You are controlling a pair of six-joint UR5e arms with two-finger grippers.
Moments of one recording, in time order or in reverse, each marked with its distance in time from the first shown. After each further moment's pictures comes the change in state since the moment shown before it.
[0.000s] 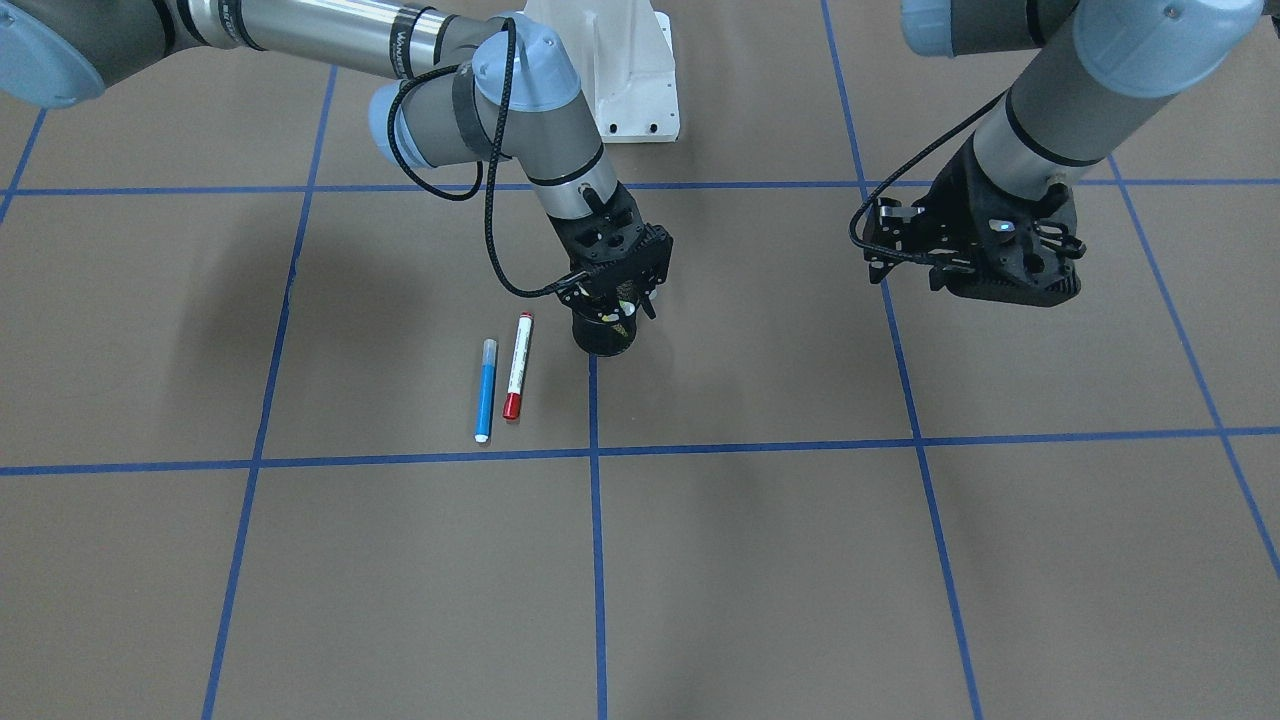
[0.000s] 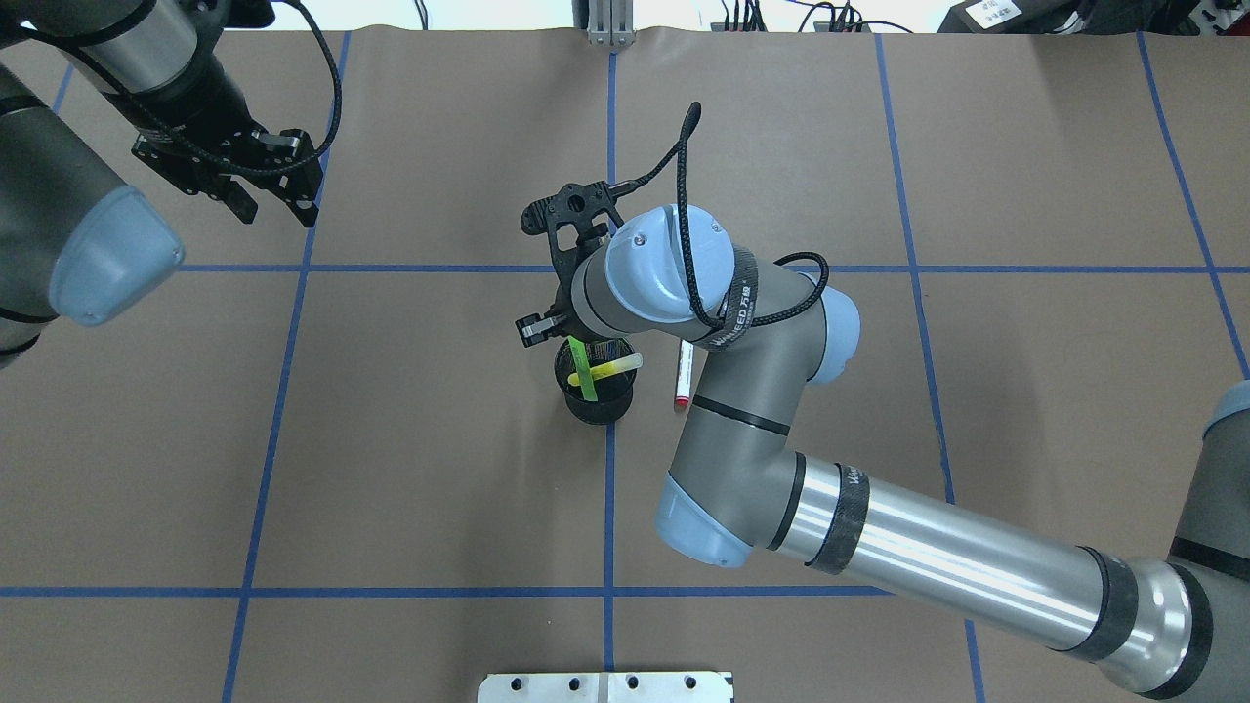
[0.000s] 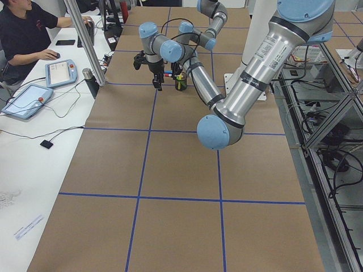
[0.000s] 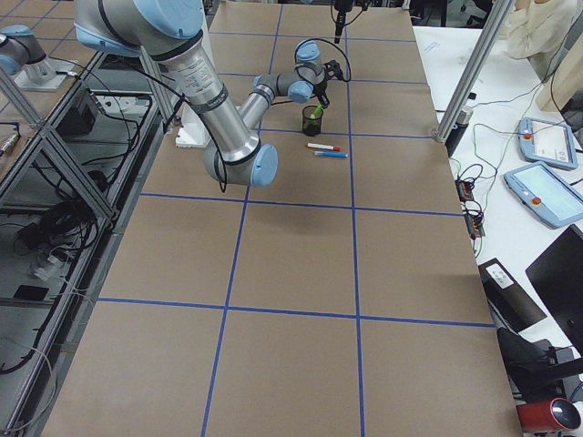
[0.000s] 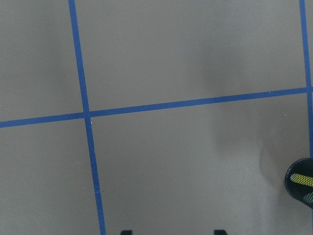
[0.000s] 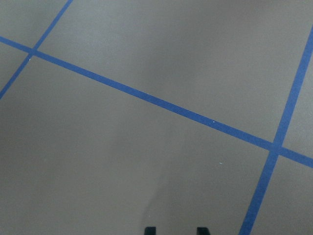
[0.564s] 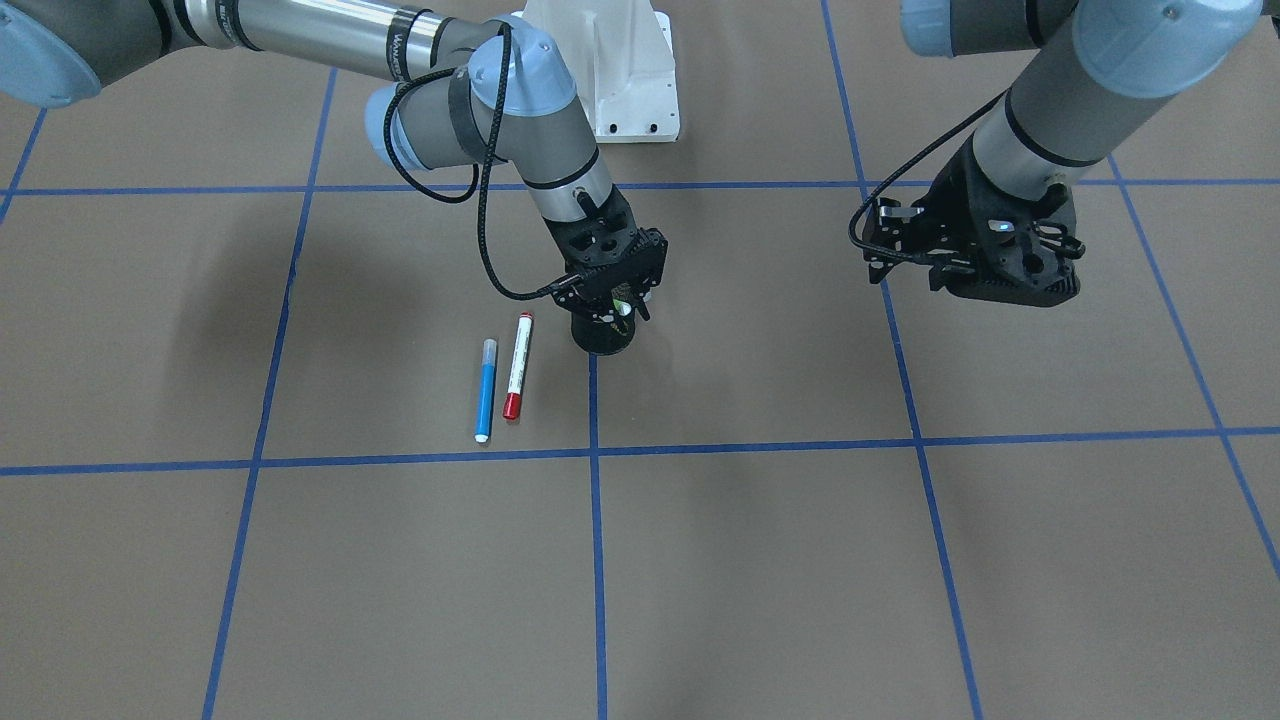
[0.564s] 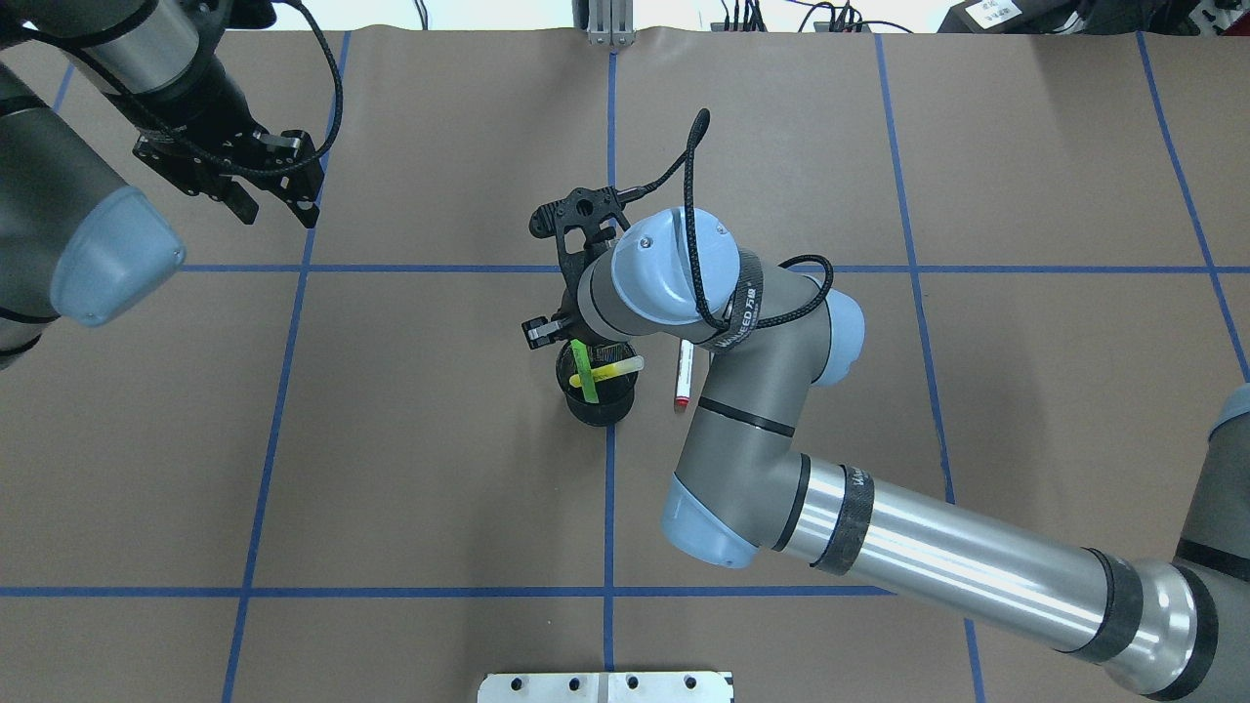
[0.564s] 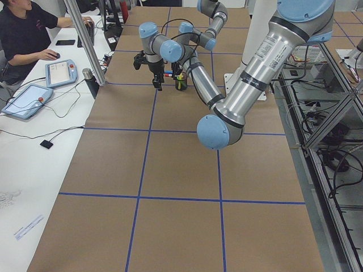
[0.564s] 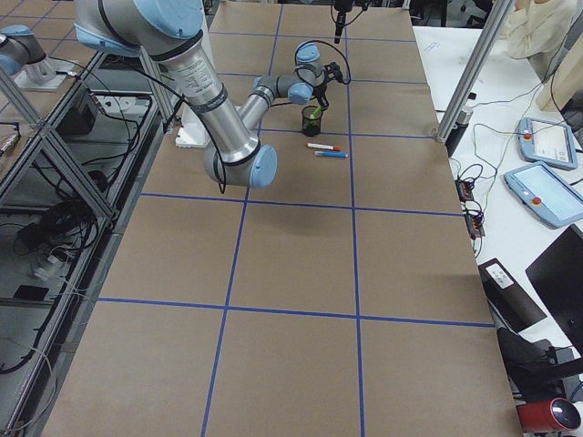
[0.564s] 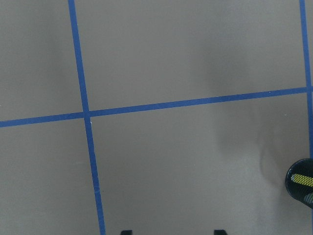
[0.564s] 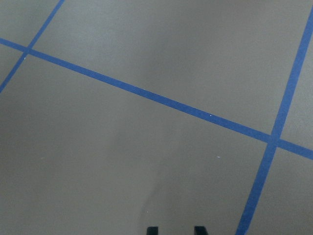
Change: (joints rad) left arm 0.000 -0.001 0.001 0.001 0.000 0.000; right arm 0.000 -0.010 0.002 0.000 0.002 0.015
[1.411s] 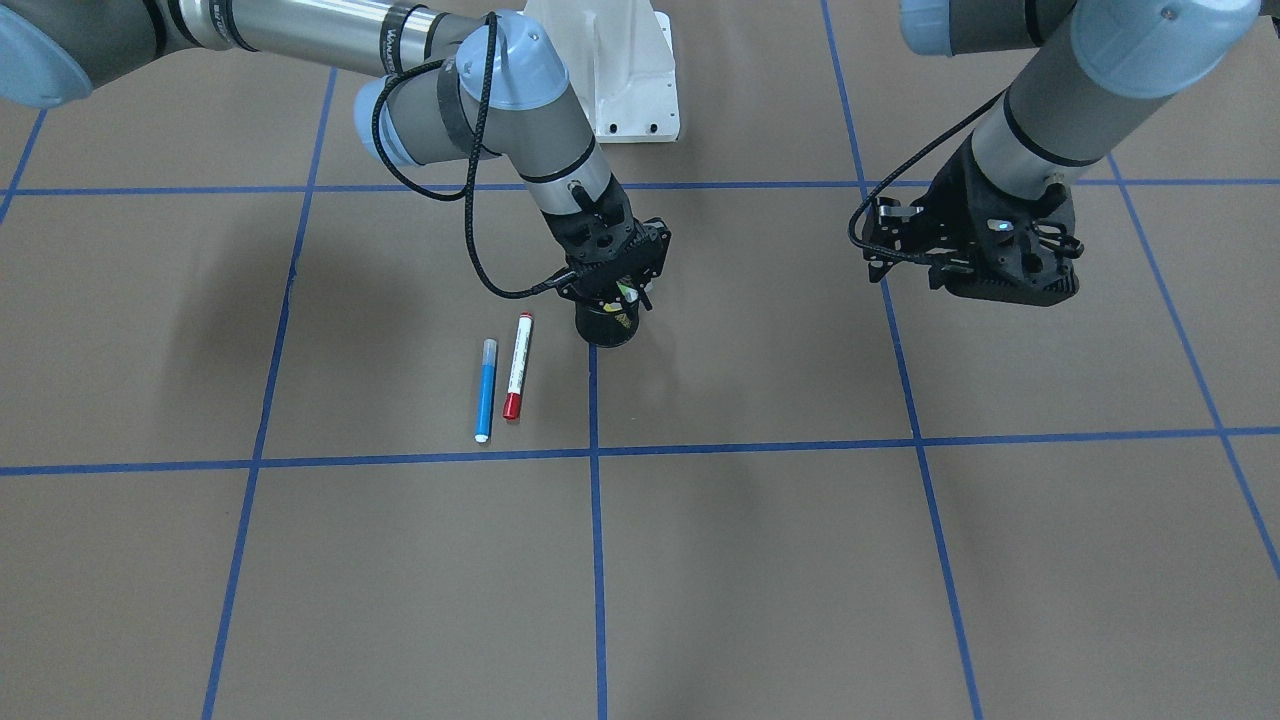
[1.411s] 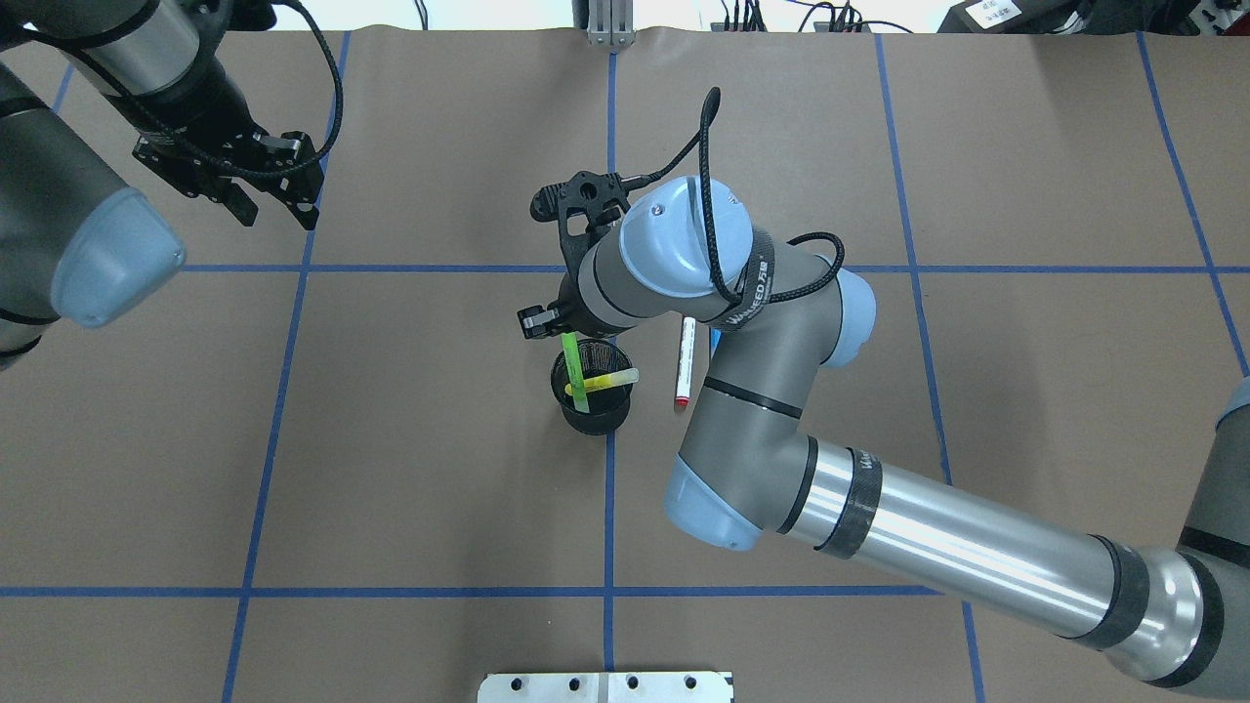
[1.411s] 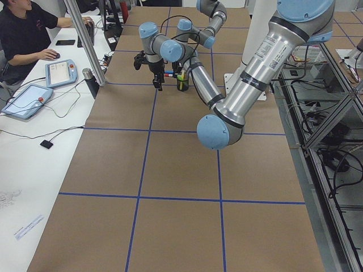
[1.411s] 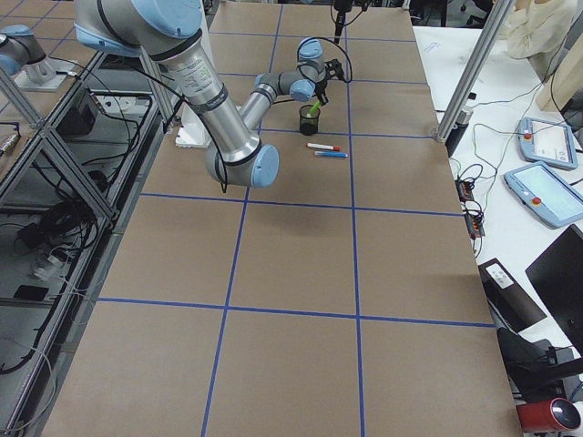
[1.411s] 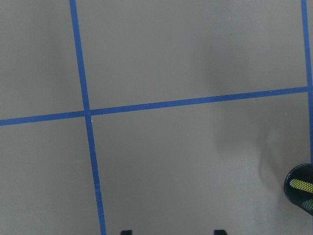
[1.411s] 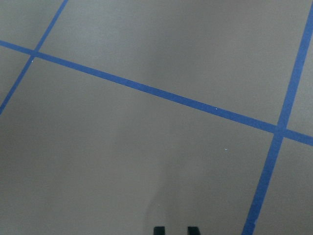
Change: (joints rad) left arm 0.002 0.000 0.000 0.008 0.000 0.000; right arm 0.045 0.008 0.027 -0.010 0.117 0.041
